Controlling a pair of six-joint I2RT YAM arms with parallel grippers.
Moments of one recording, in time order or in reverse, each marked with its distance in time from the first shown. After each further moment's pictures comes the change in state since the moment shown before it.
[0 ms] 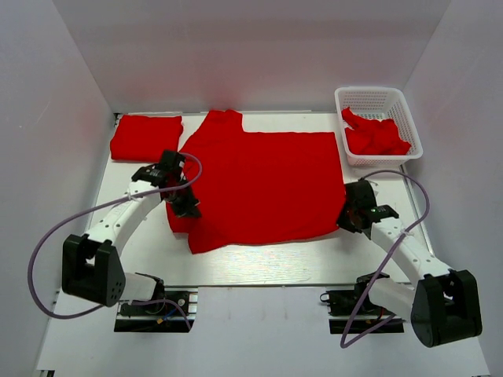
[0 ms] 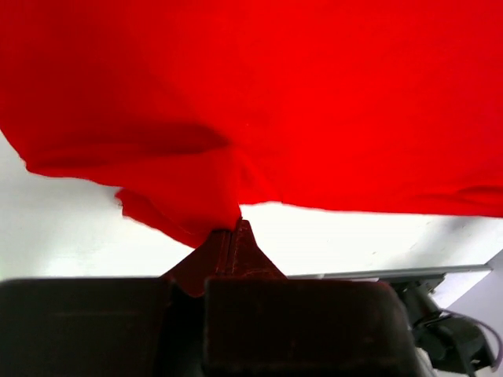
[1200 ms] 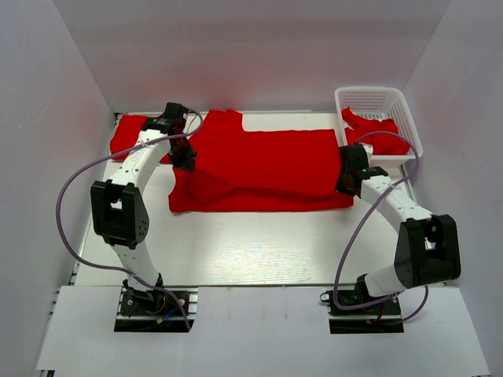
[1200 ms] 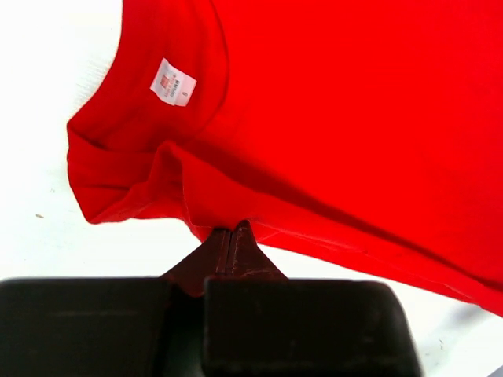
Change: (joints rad) left arm 0.077 0.475 0.627 -0.094 -0.237 0.043; right arm -0.036 0.371 0.365 0.070 0.134 -0.180
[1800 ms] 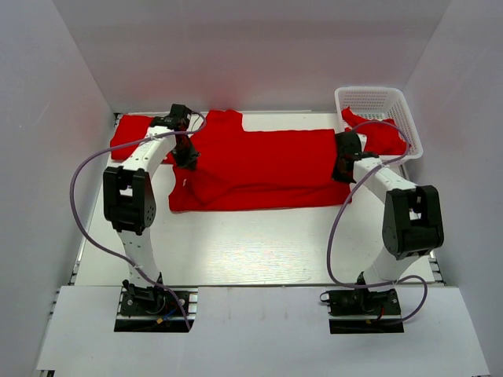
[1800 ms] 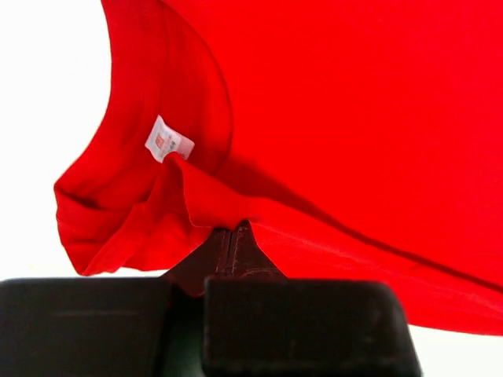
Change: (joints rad) left arm 0.023 0.166 0.064 0.051 -0.006 0.029; right arm -0.026 0.243 0.183 0.024 -0.006 -0.022
